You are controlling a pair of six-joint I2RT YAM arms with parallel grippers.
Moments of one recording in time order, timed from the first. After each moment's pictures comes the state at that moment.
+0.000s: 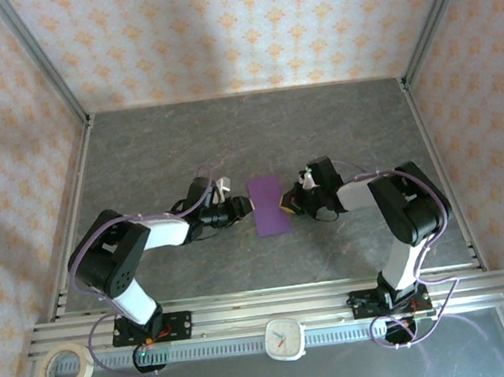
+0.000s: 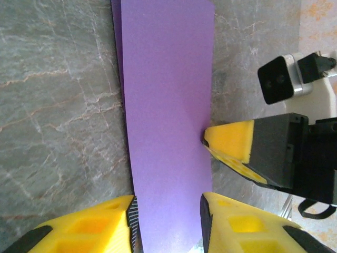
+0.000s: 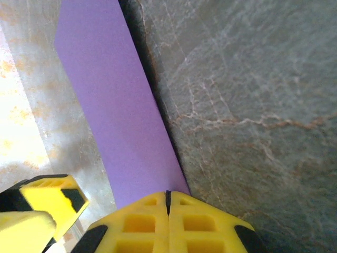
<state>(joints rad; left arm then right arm) -0.48 1.67 0.64 0.33 0.47 -0.93 0.40 1.76 0.69 0.18 -0.62 0.94</state>
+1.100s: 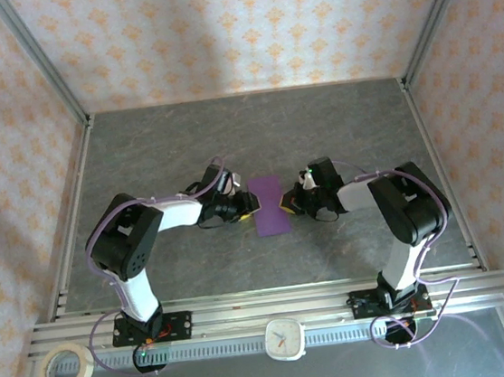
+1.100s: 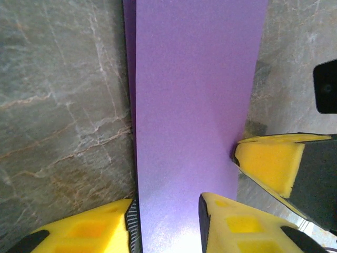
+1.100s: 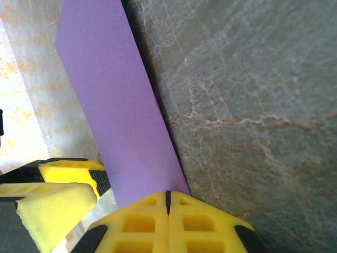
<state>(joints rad) -0.50 1.82 0.89 0.00 0.47 -0.87 0.39 1.76 0.69 0.19 -0.62 0.94</state>
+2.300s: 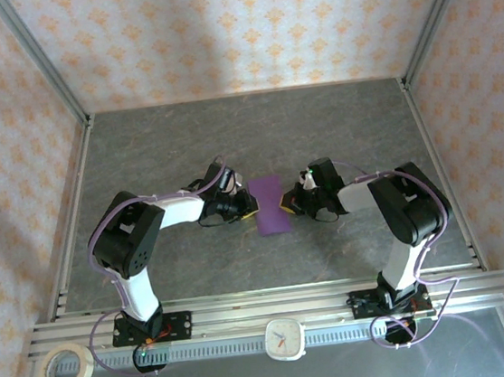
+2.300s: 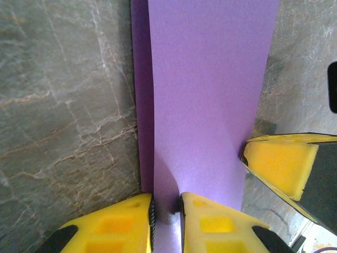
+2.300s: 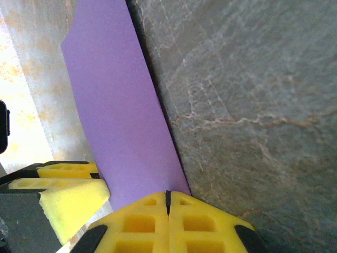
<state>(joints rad) -0.50 1.83 0.92 -0.06 0.47 -0.86 0.39 1.76 0.67 0.22 -0.62 0.97</state>
